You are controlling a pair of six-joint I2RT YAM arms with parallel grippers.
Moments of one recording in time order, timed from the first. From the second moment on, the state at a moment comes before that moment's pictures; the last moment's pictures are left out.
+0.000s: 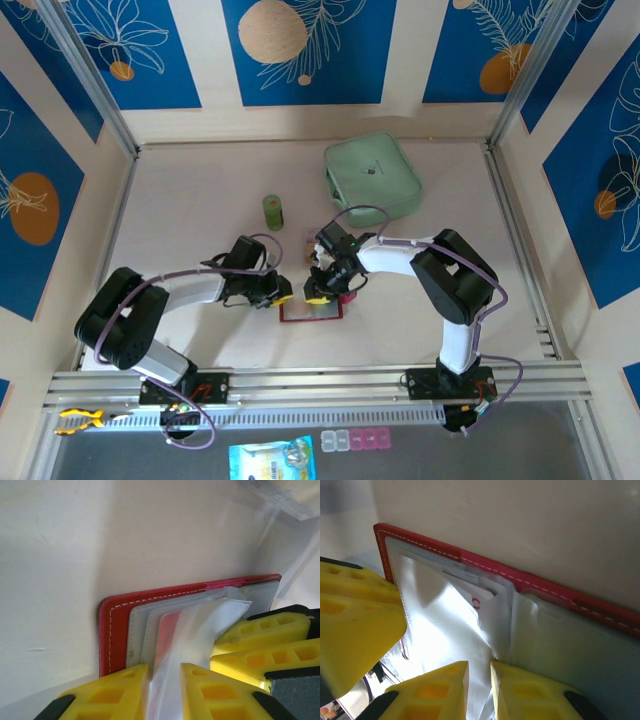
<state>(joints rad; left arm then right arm) -0.55 1.51 0.61 -0.15 0.52 -0.91 0.75 1.86 1.04 -0.44 -0.59 0.69</state>
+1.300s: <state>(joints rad) -0.64 1.54 0.79 -0.28 0.51 -0.91 0.70 1.79 0.99 -0.44 -0.57 0.68</state>
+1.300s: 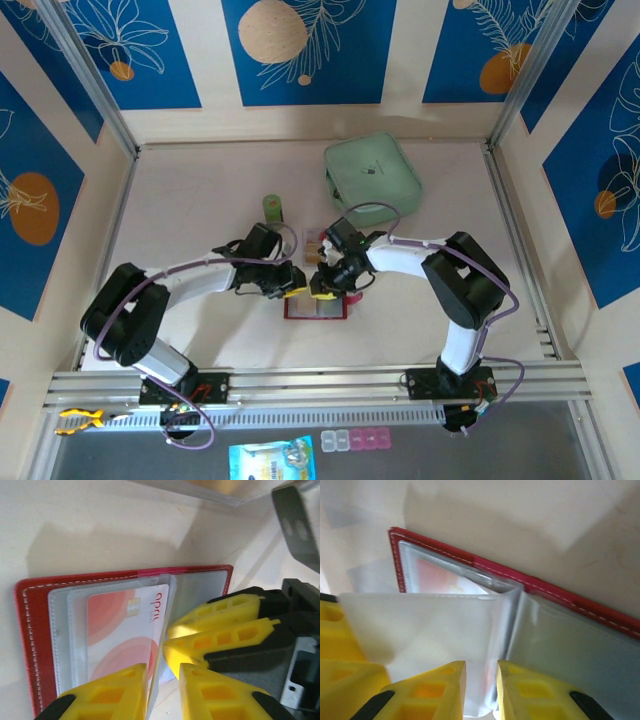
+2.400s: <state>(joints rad) -0.76 1.75 0.91 -0.12 0.56 -1.00 0.50 1.46 0.81 -0.64 -0.41 0.61</state>
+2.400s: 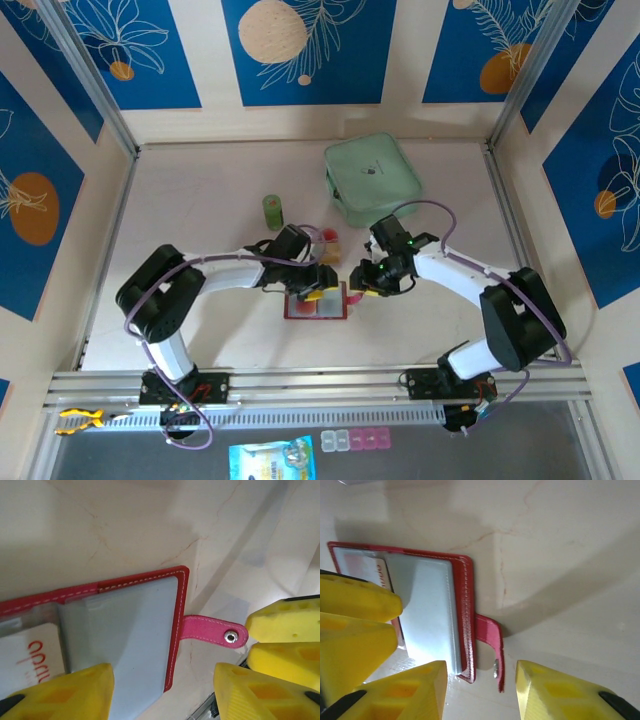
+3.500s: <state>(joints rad) -0.59 1.39 0.69 -0.34 0.41 -0.86 0.54 1.65 0.87 -0.53 -0.52 0.61</state>
